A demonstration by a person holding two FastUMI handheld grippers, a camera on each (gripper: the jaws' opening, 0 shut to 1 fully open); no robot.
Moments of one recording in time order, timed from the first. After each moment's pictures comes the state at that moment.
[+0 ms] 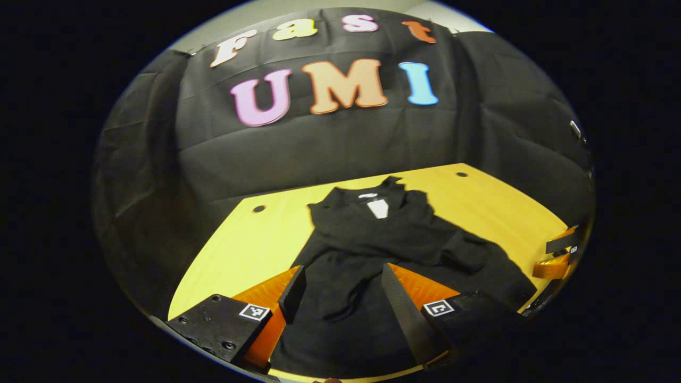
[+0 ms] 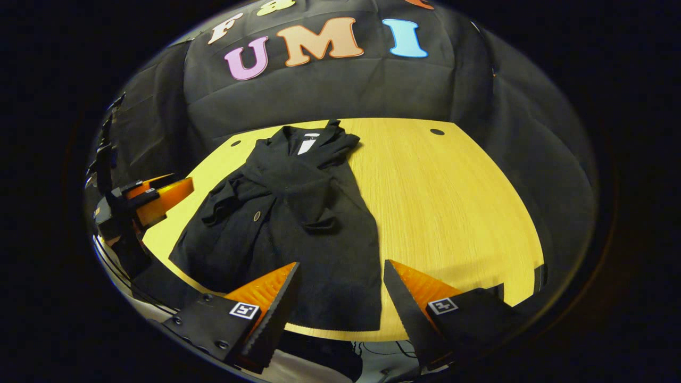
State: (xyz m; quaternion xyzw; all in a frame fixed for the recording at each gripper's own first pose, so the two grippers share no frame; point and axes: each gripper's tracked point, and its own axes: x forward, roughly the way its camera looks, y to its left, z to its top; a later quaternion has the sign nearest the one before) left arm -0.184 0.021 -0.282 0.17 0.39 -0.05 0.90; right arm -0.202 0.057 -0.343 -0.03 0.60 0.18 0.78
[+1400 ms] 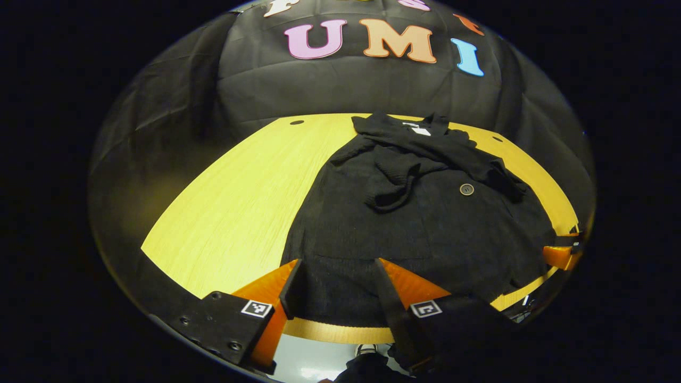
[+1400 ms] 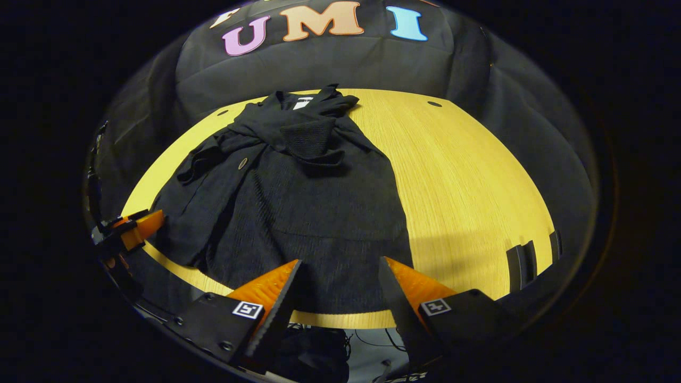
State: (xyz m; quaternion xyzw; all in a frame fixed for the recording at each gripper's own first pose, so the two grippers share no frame) left arm -0.306 0.097 -0.364 0.13 0.50 0.01 0.86; right arm -0.270 0.073 -0.403 -0.06 0.63 0.14 0.76
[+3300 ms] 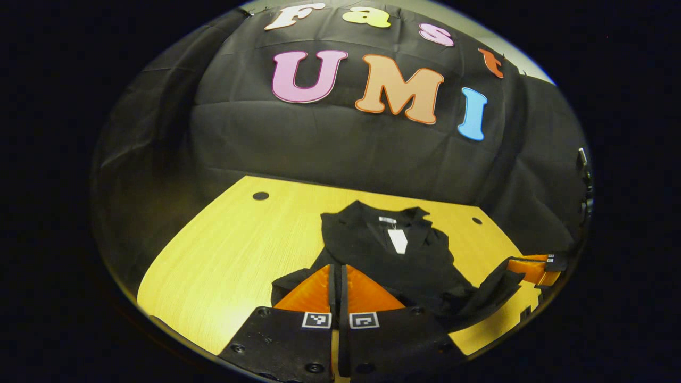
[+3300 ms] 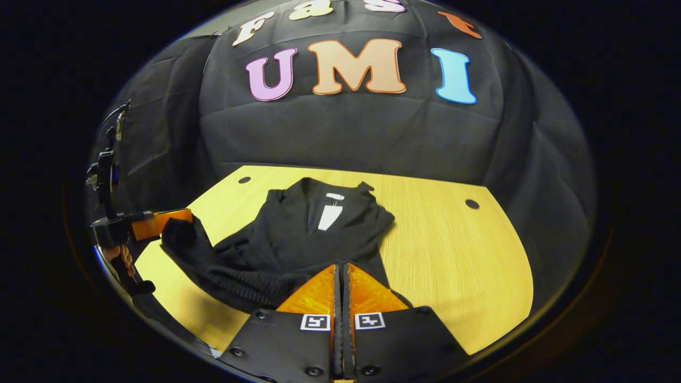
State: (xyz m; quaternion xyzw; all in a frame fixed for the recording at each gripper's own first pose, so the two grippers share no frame) left arm -0.034 0.029 -0.299 0.03 0.39 -0.04 0.92; right arm -0.001 0.188 -0.349 -0.06 0.51 0.23 0.83
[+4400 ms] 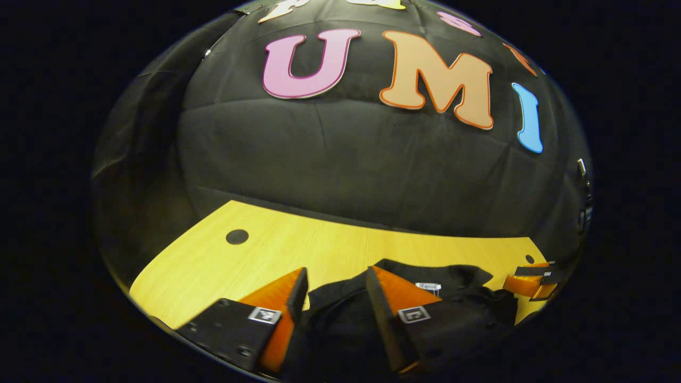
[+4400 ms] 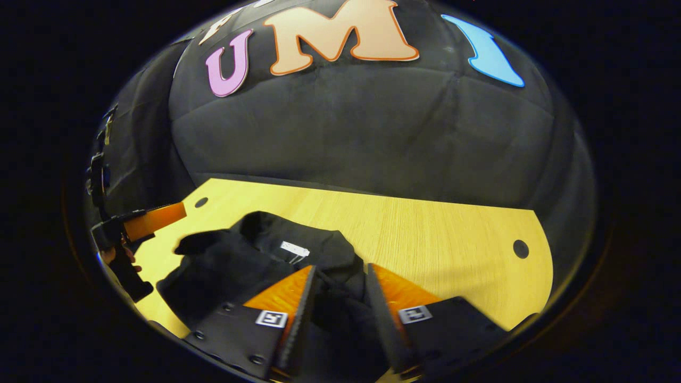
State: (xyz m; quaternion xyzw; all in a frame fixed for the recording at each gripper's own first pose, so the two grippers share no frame) left arm 0.156 0.032 -0.392 0.07 0.35 0.03 0.93; right arm 0.192 0.230 -0.479 -0.02 0.53 0.24 0.81
